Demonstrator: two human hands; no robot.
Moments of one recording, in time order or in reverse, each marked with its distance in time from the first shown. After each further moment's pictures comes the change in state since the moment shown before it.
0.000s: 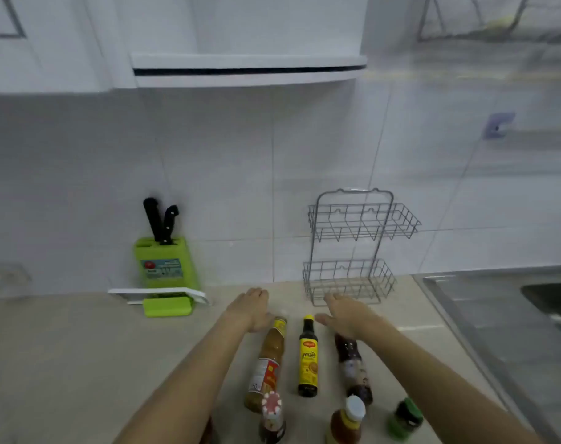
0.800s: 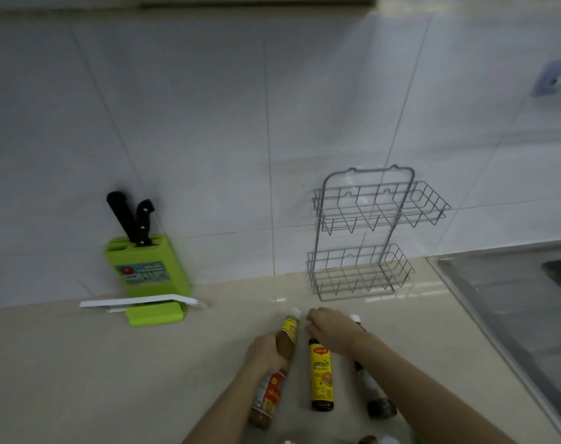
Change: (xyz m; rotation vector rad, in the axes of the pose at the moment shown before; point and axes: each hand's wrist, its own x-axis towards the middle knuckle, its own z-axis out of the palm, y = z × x) left_hand 0.038 0.004 0.090 -0.549 -0.189 -0.237; right_hand 0.083 -0.009 0.069 0.154 -0.090 -0.030
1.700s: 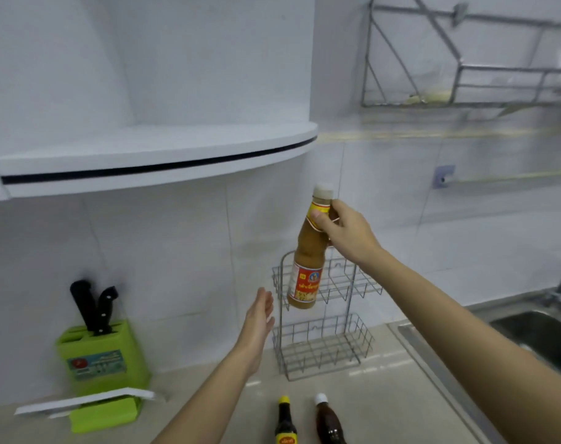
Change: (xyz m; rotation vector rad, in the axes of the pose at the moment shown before) left_hand -0.029 0.162 -0.112 -1.099 0.117 0.392; right_hand -0.083 -0.017 -0.299 0.509 0.938 -0.163
